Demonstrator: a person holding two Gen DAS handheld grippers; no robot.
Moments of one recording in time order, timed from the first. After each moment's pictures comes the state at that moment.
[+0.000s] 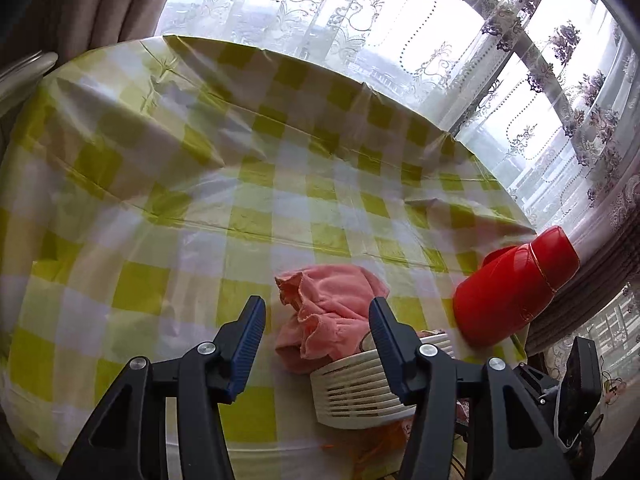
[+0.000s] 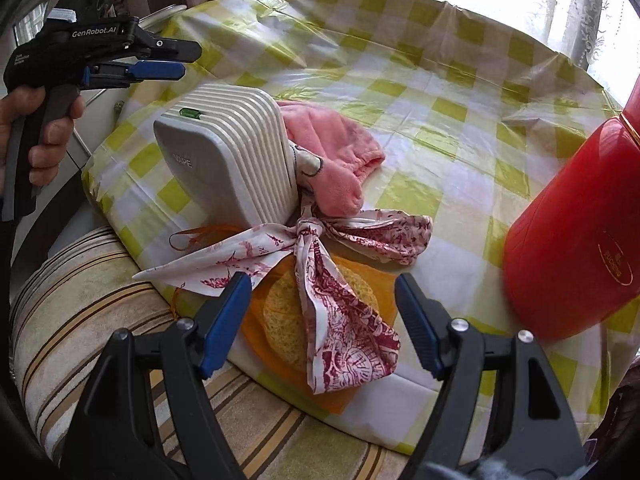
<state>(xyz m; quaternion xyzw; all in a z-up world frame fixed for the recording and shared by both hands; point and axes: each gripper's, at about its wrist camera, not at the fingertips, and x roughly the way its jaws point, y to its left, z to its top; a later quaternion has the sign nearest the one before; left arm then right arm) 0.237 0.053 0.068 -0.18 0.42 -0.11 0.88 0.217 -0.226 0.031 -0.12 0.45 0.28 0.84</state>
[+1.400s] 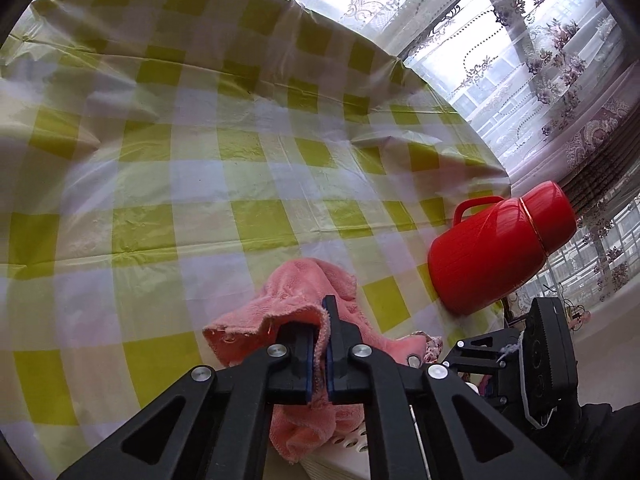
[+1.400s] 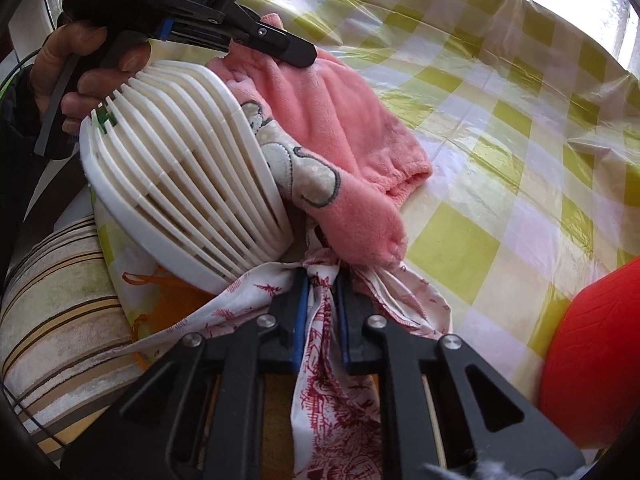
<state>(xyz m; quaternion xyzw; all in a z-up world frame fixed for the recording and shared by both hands) 0.338 0.016 0.022 -0.15 0.48 -0.28 0.82 0.282 -0.198 -0.004 -0.15 0.47 0.35 0.80</state>
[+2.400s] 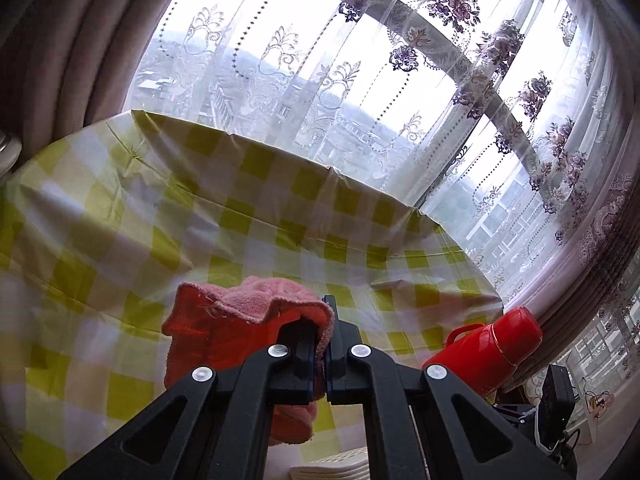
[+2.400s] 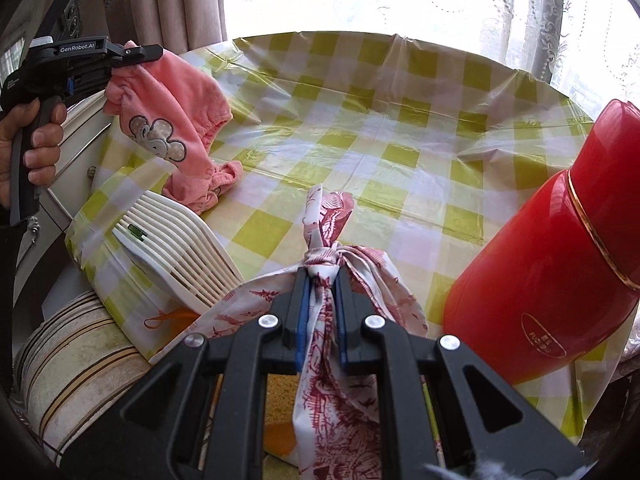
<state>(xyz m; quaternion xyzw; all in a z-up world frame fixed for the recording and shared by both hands) 0.272 0.074 0.137 -0.21 0.31 -0.15 0.92 0.262 -0.256 0.080 -0.07 0.41 0.24 0.87</state>
